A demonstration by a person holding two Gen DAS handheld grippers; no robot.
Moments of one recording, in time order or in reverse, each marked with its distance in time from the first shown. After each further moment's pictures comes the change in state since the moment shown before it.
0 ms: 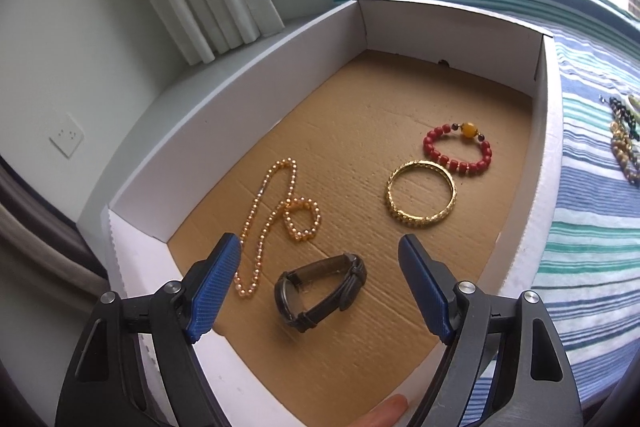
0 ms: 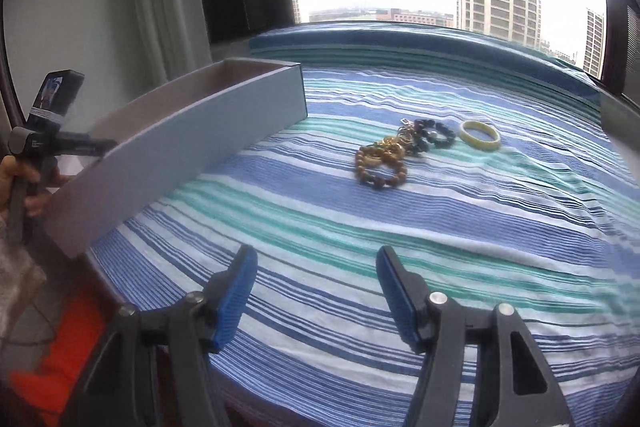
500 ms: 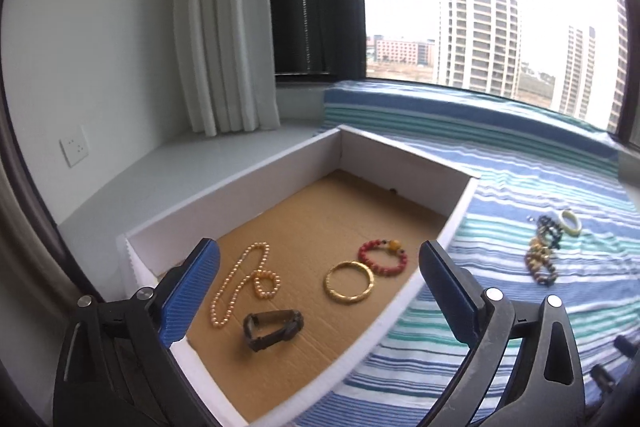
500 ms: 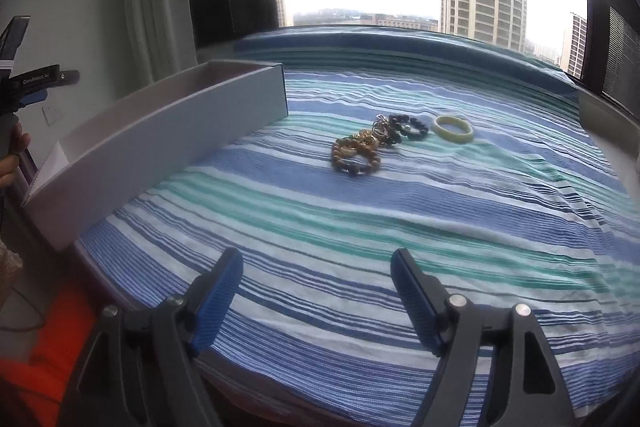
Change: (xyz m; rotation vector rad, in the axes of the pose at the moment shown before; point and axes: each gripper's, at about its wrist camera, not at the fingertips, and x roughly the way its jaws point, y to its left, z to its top) left arm -0.117 0.011 0.005 -0.201 -0.348 -0.163; right arm -0.012 -0.004 -0.017 0.010 -0.004 -0.059
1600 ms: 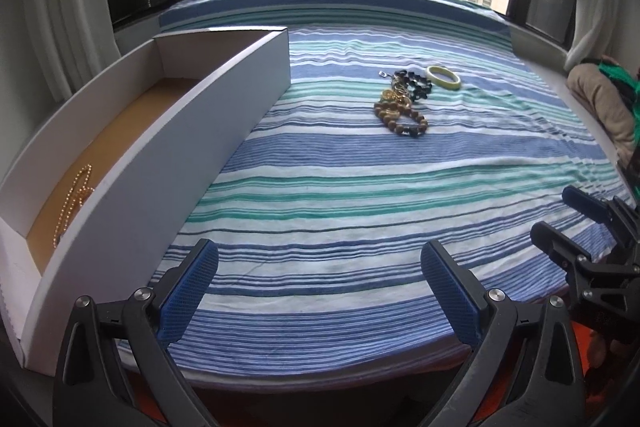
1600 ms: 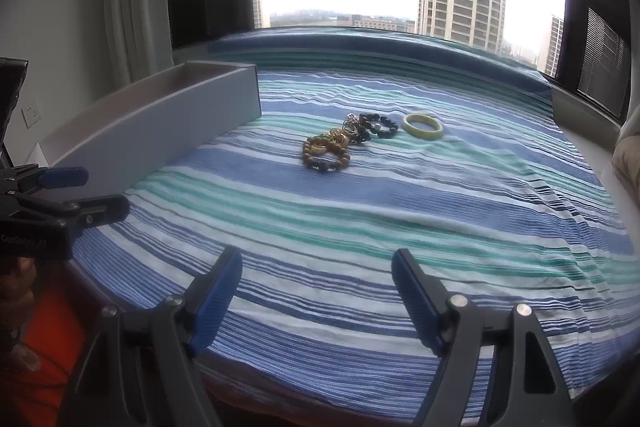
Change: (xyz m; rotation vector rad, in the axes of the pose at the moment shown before) left arm 0.000 -0.141 -0.111 0.255 0.285 -0.350; right arm -0.011 -0.006 -0.005 0.009 -0.010 -0.088
